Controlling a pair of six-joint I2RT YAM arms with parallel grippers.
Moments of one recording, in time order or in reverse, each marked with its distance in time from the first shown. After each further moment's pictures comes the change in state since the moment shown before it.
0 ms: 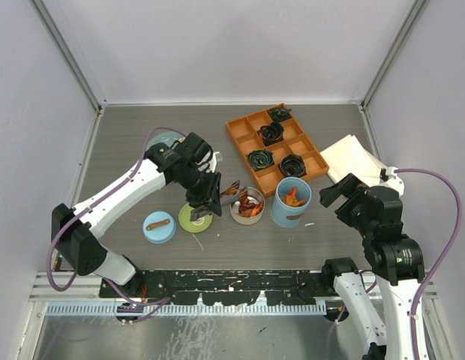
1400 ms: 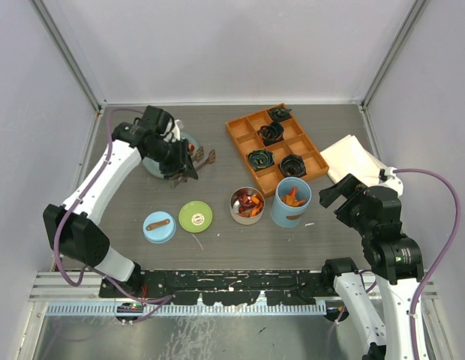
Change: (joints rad) left arm 0.298 0.030 0.099 -0.003 -0.042 0.042; right arm 0.000 0.000 -0.011 0.000 0.001 0.000
